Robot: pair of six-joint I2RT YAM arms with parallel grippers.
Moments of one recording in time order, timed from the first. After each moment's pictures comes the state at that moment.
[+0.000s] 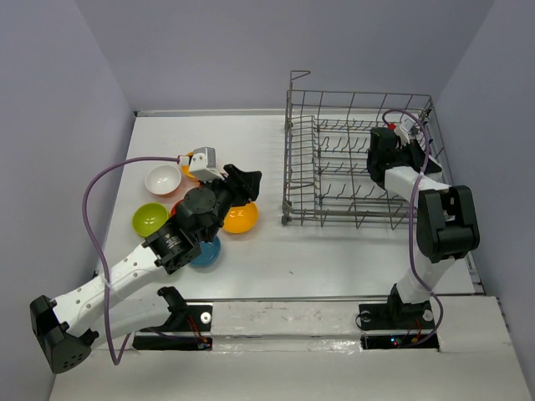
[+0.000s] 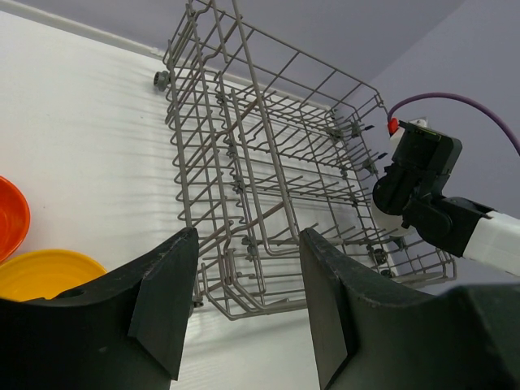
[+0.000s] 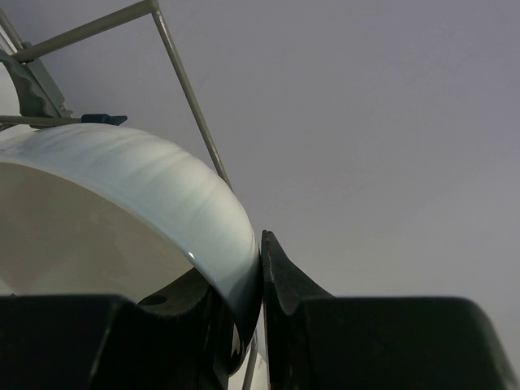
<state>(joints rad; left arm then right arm) -0.88 0.88 0.81 0.01 -0.50 -0.65 0.11 1.76 1.10 0.12 1.45 -0.63</state>
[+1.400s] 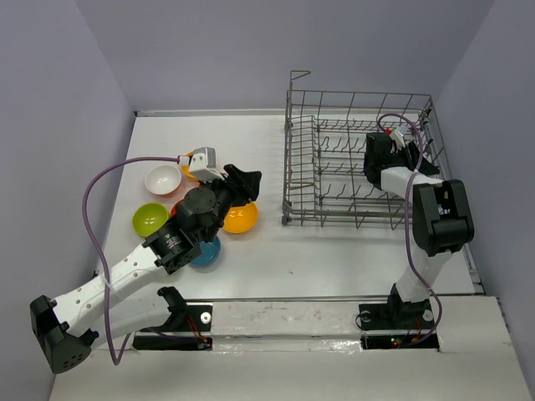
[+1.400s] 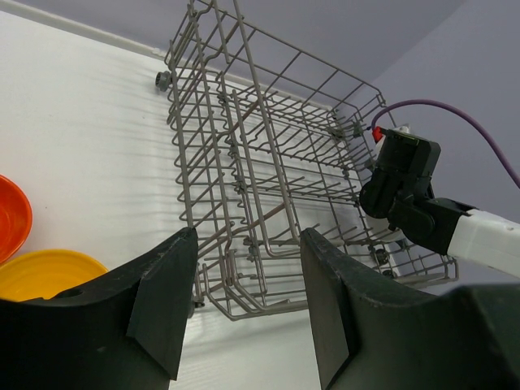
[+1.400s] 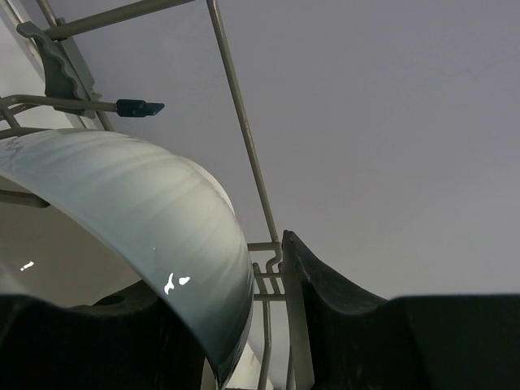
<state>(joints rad) -0.88 0.88 0.81 0.01 -0.50 -0.65 0.12 1.83 1.10 0.12 1.47 -0.63</state>
